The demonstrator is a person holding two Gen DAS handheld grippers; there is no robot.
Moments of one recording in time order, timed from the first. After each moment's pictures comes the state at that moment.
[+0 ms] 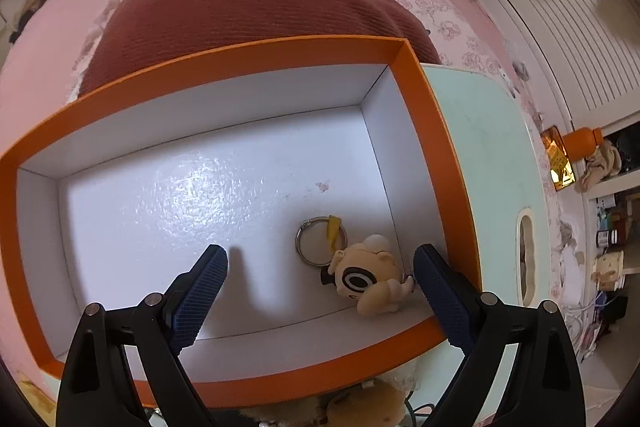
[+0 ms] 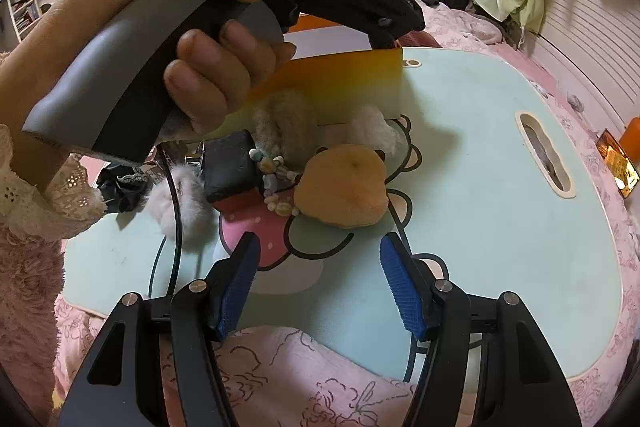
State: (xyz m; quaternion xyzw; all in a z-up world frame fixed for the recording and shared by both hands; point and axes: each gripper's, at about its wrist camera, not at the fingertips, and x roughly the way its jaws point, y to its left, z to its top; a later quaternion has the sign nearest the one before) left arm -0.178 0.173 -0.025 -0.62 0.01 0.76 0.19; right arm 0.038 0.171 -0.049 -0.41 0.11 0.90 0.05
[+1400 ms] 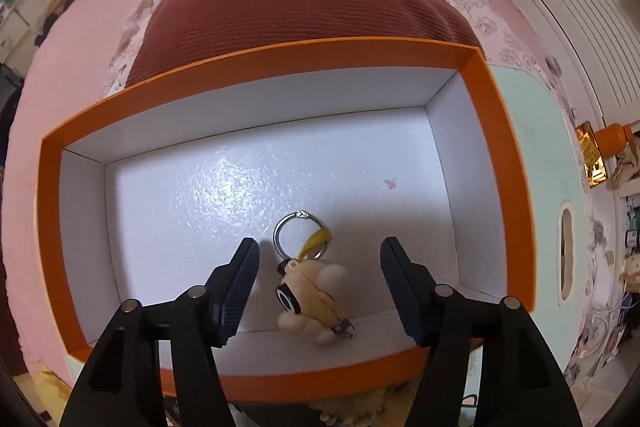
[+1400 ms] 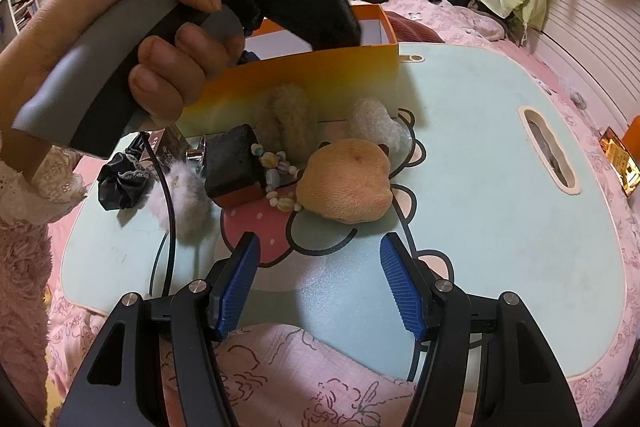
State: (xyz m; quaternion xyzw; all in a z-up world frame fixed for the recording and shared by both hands) left arm -0.166 0.140 -0.020 -0.62 0.05 0.77 0.14; right arm 0.037 0.175 -0.046 -0.42 0.11 0.90 0.04
